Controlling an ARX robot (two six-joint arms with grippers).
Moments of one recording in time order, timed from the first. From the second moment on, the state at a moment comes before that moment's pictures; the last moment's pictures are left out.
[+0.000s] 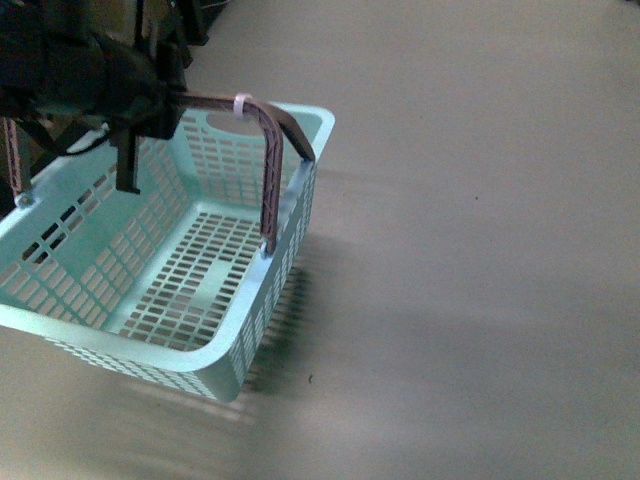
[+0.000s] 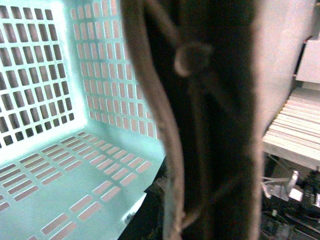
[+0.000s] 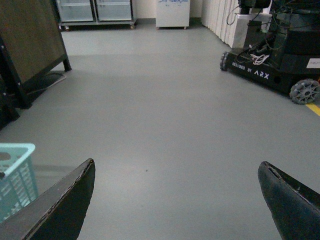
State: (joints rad) left arm -0.22 2.14 1.12 0.42 0.00 -1.51; right arm 0.00 0.00 0.02 0.00 0.00 0.00
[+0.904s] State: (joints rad) left arm -0.20 1.14 0.95 -0.13 0.01 -1.59; right arm 0.00 0.00 0.02 0.00 0.00 0.00
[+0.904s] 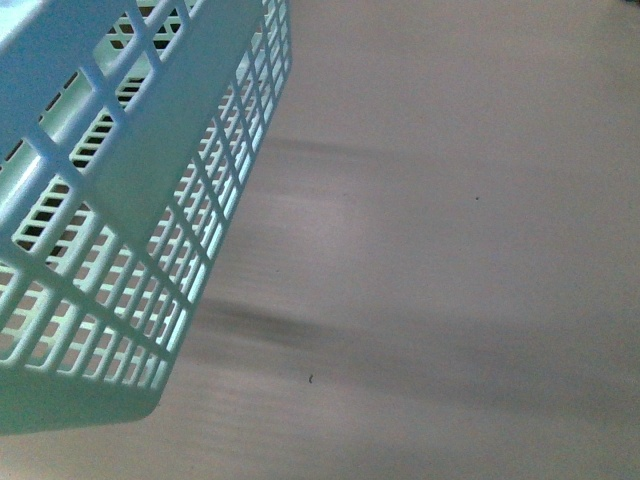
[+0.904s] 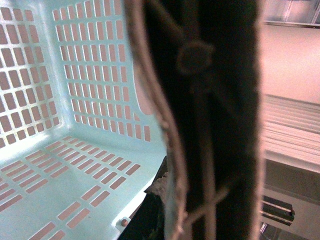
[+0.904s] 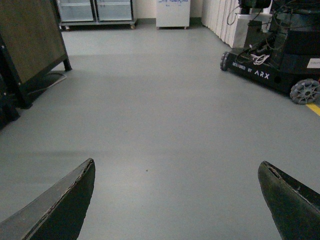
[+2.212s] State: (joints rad) left arm -0.20 1.15 0.95 -0.13 0.01 -1.60; right arm 0.00 0.00 0.02 0.00 0.00 0.00
